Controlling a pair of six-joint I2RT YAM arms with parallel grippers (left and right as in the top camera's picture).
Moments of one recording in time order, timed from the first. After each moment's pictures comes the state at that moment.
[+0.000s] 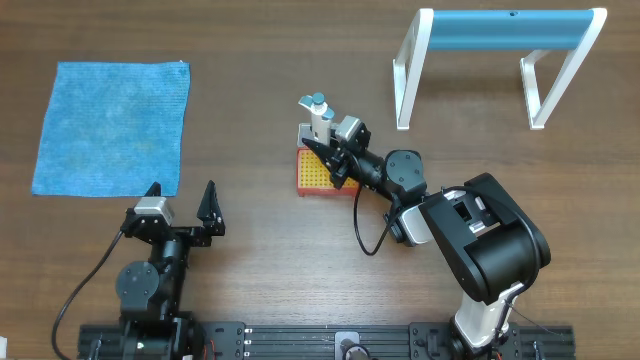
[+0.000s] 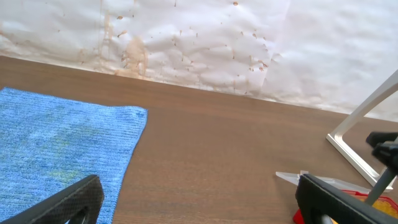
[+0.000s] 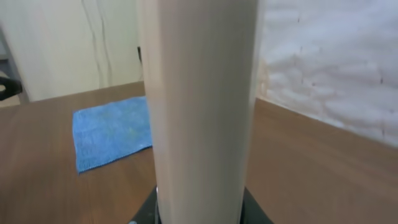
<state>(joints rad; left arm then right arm) 0.00 0.01 0.01 -0.07 0.06 -0.21 0.45 1.93 0.54 1.45 -0.56 0.06</state>
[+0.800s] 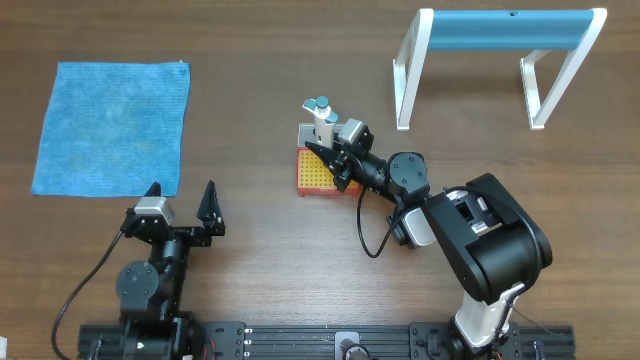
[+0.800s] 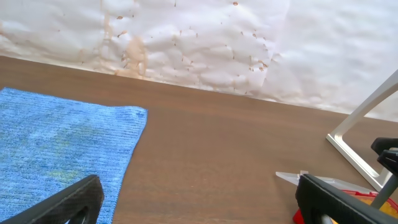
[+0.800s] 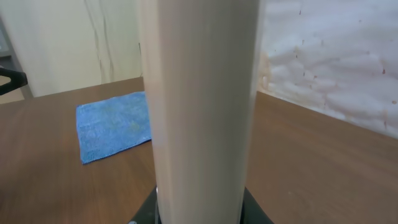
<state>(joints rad) 0.00 0.01 0.01 -0.07 0.06 -0.21 0.43 1.93 0.51 1.45 -0.58 0.06</state>
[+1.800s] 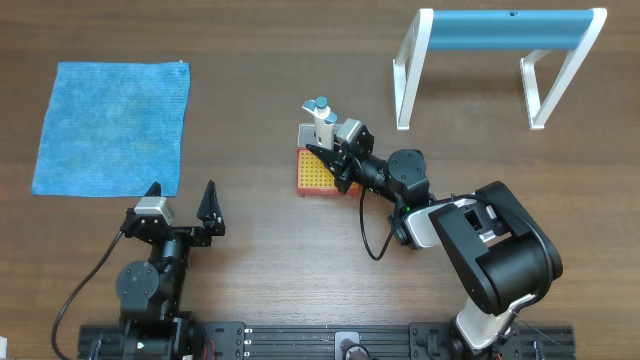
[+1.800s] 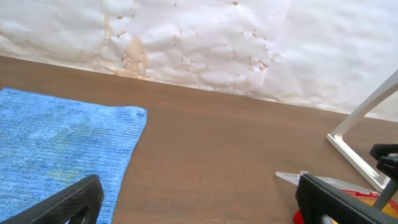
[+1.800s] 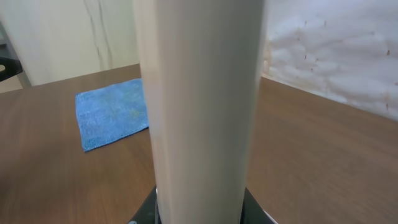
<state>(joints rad) 0.00 0.01 0.01 -0.07 0.06 -0.21 0.43 1.87 0.51 1.30 -0.58 0.03</state>
